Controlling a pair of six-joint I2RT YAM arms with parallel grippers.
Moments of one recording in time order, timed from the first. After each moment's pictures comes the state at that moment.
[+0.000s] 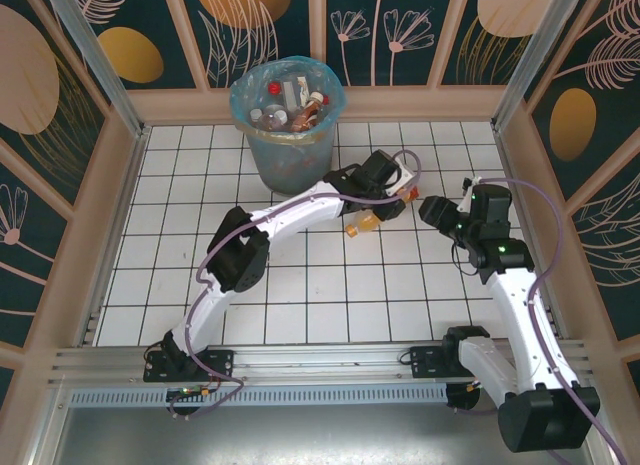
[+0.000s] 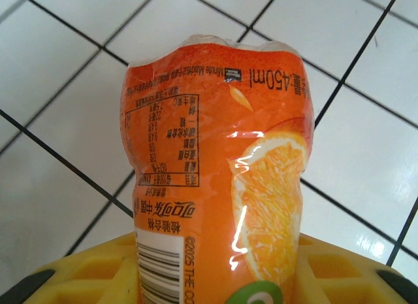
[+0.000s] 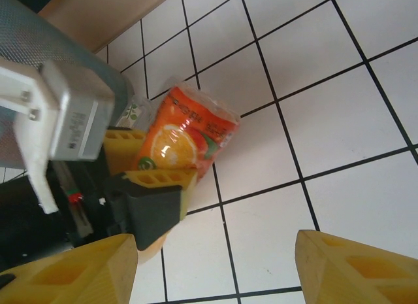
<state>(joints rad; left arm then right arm) -0.90 2.30 2.02 -0.54 0.07 -0.02 0.08 0.87 0.80 -0.57 -0.21 0.52</state>
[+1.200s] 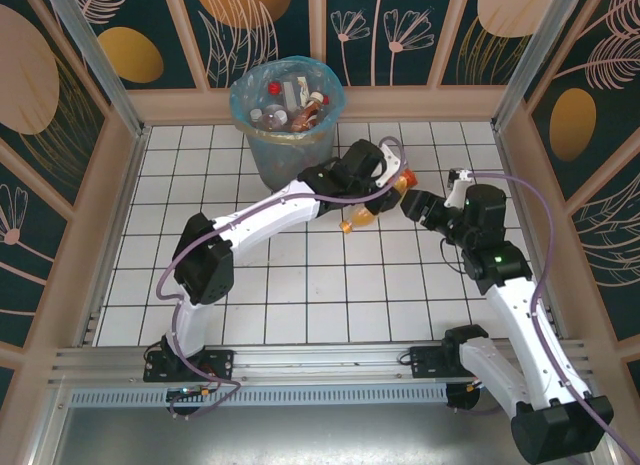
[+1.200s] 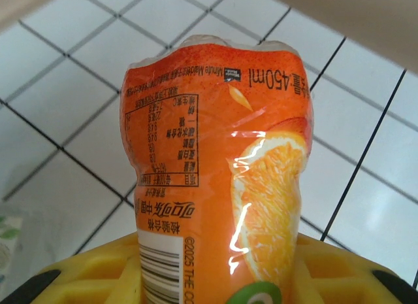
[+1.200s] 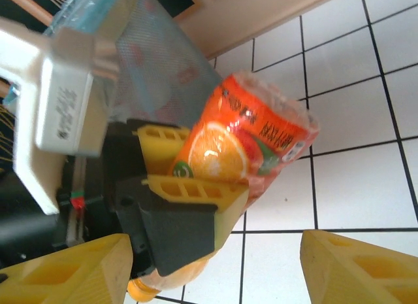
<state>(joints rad) -0.90 2.05 1.83 -0.47 0.10 -0.07 0.21 0.80 0.77 -0.40 -0.29 0.56</state>
